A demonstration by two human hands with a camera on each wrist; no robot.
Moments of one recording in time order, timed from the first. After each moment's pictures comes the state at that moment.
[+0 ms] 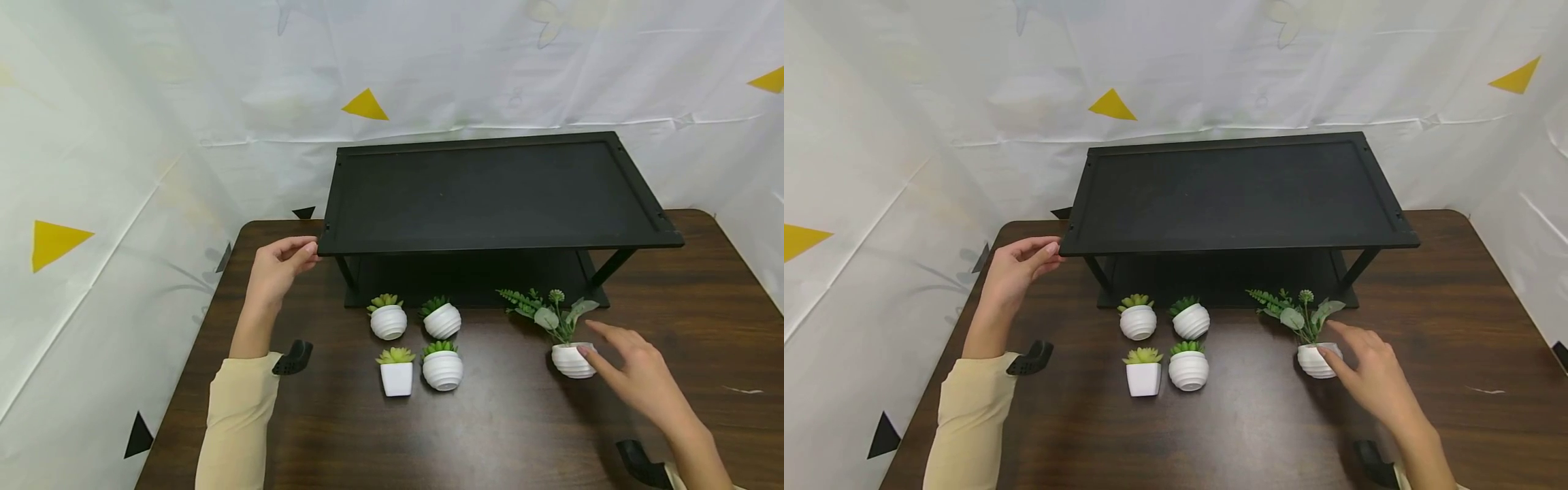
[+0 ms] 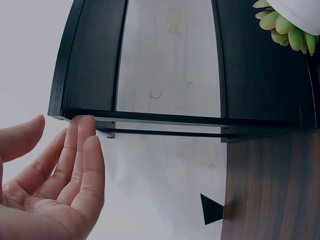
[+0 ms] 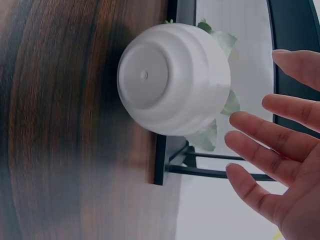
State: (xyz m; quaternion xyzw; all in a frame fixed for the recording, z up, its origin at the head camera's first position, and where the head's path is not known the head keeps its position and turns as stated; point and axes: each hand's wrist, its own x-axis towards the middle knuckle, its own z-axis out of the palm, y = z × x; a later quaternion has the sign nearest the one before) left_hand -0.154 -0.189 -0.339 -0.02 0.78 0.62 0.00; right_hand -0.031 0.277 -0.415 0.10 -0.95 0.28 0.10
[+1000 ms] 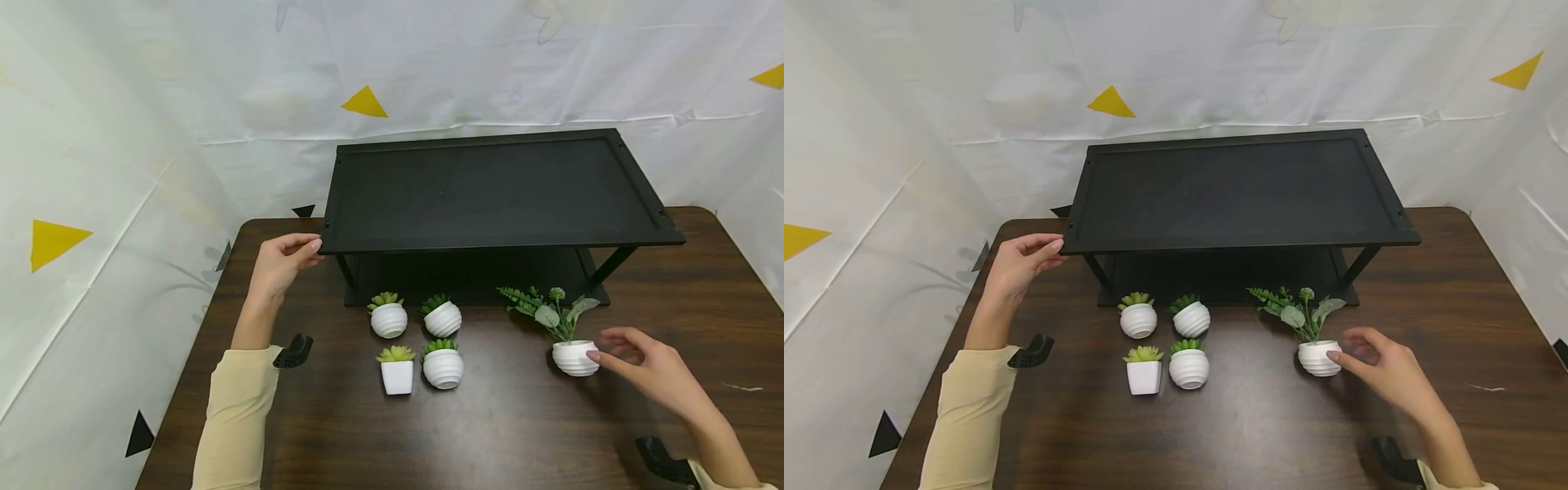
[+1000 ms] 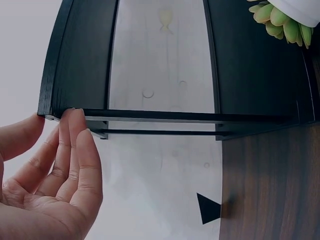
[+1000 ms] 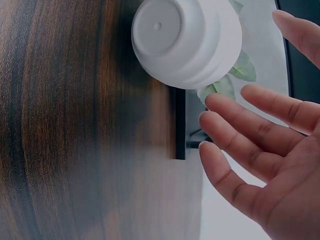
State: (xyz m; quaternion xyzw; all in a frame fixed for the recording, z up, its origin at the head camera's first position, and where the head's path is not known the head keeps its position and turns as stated) left_hand -0.165 -0.188 -0.340 -0.03 0.79 0.61 0.02; right_hand -0.037 0.306 -0.417 0.02 -0.95 0.32 -0.06
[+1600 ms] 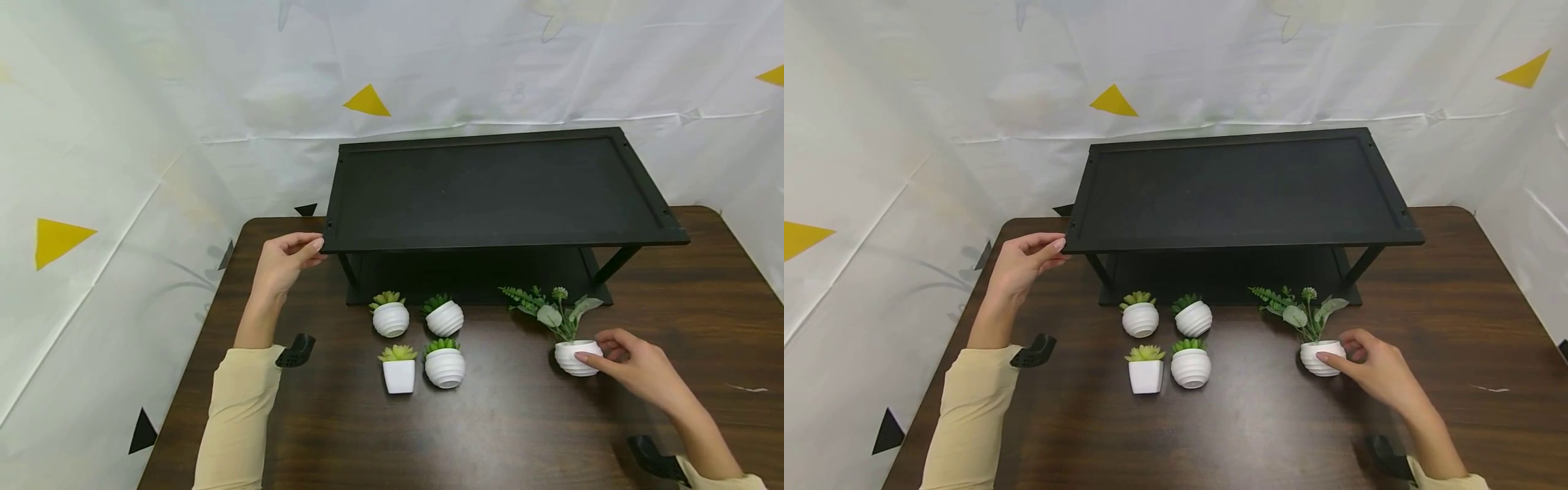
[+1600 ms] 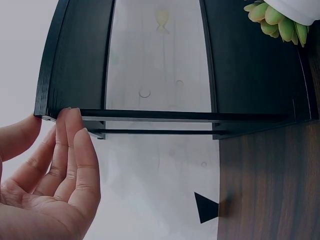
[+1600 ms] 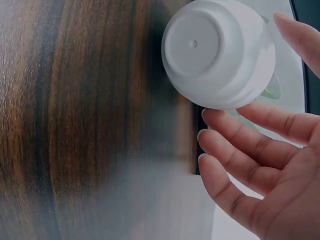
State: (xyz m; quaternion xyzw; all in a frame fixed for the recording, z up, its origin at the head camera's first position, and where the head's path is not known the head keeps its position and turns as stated) left_hand -0.165 -0.188 -0.344 -0.03 0.79 0.62 0.01; right_hand -0.044 0.298 -0.431 0.02 -0.95 0.30 -0.07
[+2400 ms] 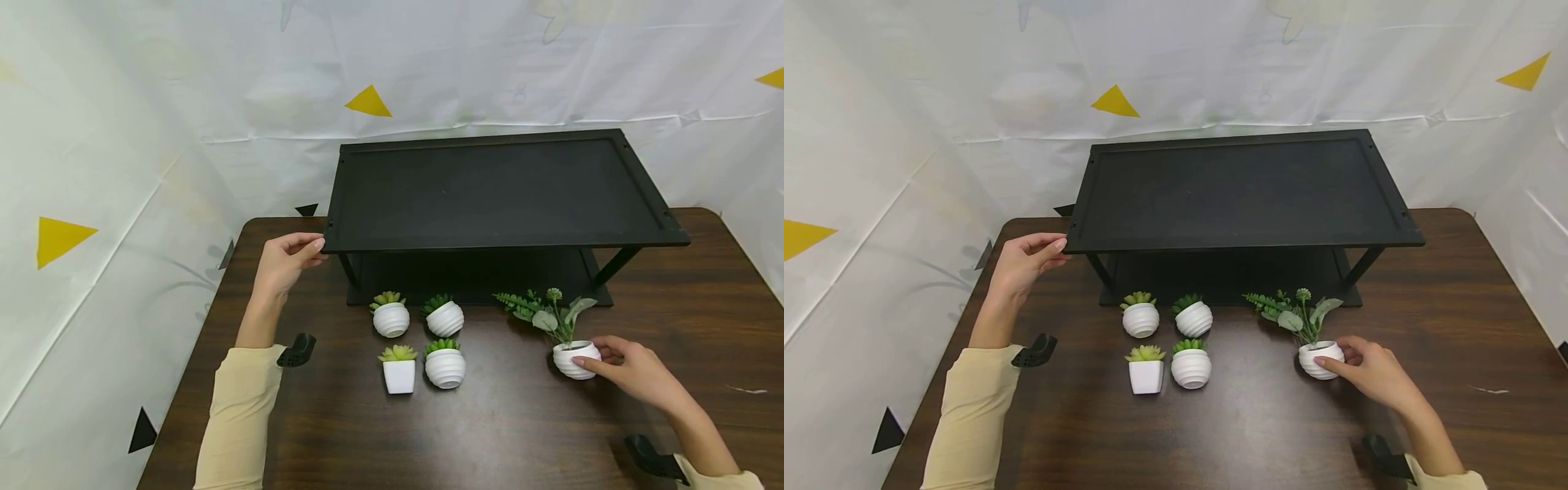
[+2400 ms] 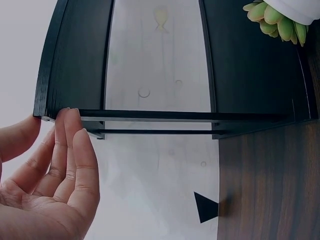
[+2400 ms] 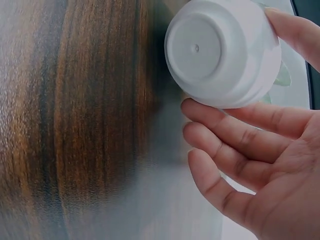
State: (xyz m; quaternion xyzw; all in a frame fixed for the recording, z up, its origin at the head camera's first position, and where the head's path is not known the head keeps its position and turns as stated) left_hand -0.165 -0.187 -0.341 -0.04 0.78 0.62 0.01; right_hand -0.048 0.299 -0.433 0.03 -0.94 0.31 -0.13
